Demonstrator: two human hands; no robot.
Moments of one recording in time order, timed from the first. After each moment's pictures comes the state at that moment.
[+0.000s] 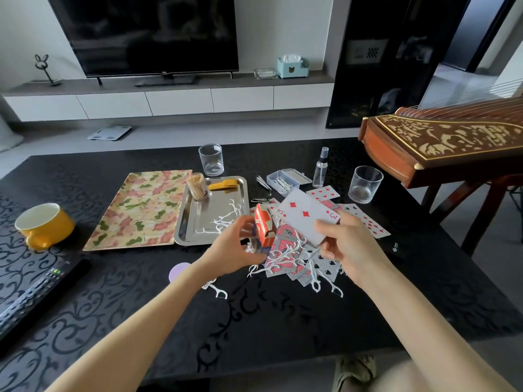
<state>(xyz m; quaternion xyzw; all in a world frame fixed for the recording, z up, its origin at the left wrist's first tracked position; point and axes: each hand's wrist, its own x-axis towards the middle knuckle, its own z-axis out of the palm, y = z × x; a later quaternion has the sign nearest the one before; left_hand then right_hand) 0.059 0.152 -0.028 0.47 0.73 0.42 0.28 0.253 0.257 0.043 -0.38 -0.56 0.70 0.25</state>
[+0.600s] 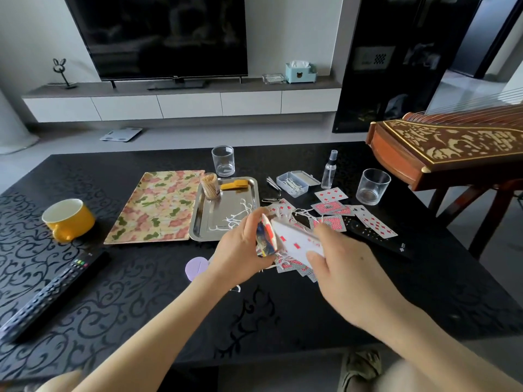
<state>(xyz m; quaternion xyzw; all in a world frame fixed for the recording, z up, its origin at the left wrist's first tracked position) 0.083 0.121 -0.010 0.57 0.74 0.35 -0.05 0.276 0.176 0.078 -0.25 -0.94 0.15 0.18</state>
